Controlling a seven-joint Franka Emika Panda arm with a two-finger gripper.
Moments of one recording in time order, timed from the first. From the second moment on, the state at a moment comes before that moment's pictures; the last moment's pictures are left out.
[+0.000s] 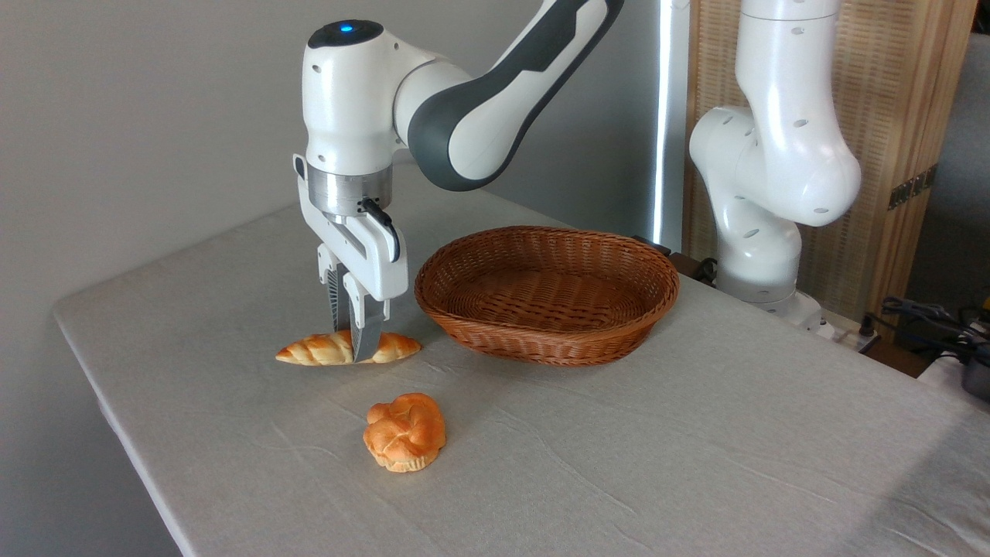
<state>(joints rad) -0.26 -0.03 -0.06 -2.16 -0.12 2.33 0.62</state>
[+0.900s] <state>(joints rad) -0.15 -0.11 -0.03 -1.90 -0.10 1.86 0.78</state>
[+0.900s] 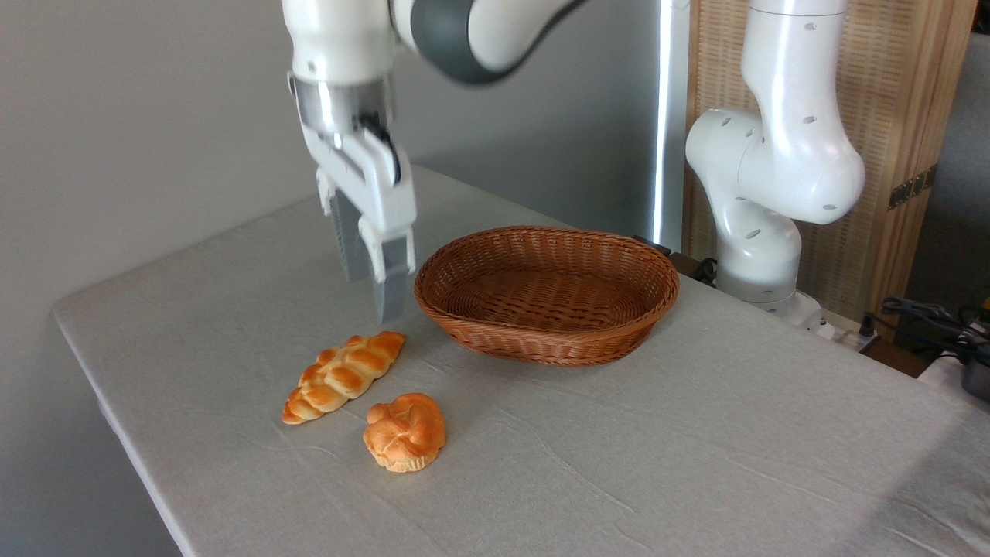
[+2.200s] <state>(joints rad) -0.05 -0.03 0.00 -1.61 -0.02 1.62 0.66</state>
